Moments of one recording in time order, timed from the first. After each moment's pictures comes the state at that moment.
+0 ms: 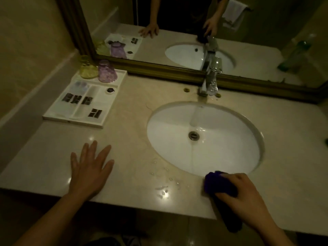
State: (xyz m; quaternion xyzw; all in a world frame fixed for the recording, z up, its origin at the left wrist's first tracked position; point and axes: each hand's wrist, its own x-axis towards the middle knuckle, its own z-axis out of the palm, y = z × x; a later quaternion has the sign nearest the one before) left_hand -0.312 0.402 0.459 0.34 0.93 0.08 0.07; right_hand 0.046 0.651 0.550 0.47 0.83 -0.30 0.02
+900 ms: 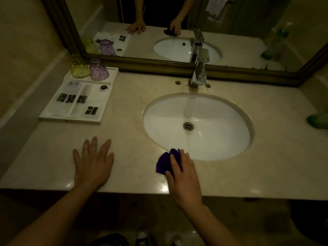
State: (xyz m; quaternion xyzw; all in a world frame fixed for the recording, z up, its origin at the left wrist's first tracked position) left_hand -0.308 0.406 0.456 0.34 0.94 0.05 0.06; right_hand -0.049 0.547 0.462 0.41 0.90 -0.16 -0.09
